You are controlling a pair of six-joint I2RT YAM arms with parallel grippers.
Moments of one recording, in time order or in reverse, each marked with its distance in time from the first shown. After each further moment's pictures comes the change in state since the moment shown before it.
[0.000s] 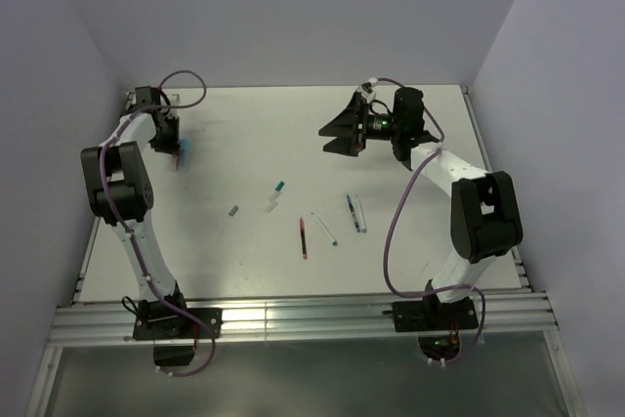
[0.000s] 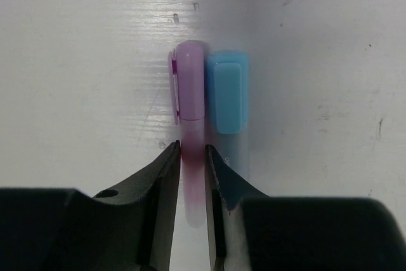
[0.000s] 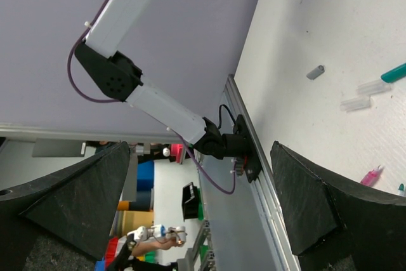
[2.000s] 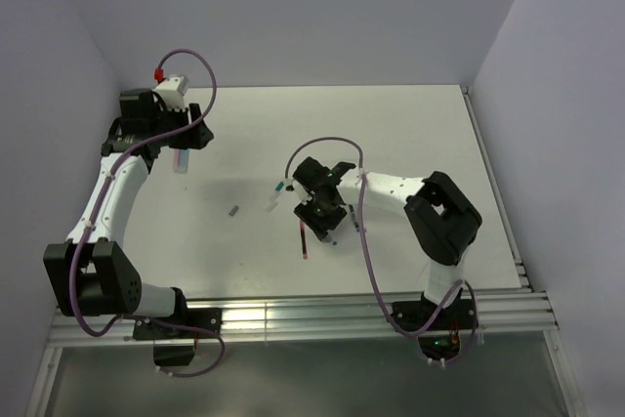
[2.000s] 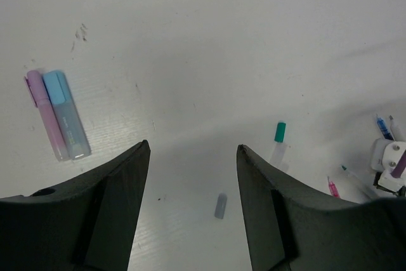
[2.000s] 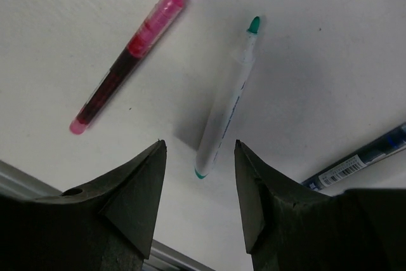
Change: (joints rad) left arm -0.135 -0.736 -0.408 0.114 0.350 -0.128; right arm 0.595 0.120 0.090 -1.105 1.059 -1.099
